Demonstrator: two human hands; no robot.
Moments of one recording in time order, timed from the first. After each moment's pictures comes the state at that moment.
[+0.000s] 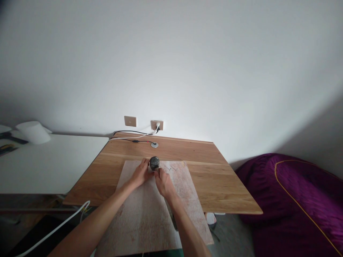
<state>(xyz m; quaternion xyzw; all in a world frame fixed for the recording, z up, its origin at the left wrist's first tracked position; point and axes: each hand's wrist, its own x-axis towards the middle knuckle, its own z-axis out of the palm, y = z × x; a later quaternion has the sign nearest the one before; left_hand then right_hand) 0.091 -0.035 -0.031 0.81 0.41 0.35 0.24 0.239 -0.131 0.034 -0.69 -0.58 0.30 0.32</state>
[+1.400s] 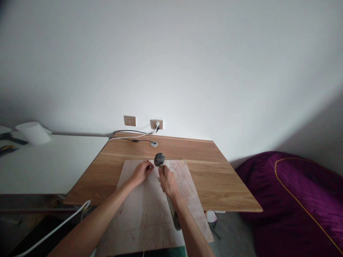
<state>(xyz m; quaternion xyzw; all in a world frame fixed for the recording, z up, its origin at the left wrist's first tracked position) 0.093 -0.033 -0.025 0.81 0.39 0.34 0.27 0.250 -0.135 0.036 -0.69 -0.54 0.34 0.35</state>
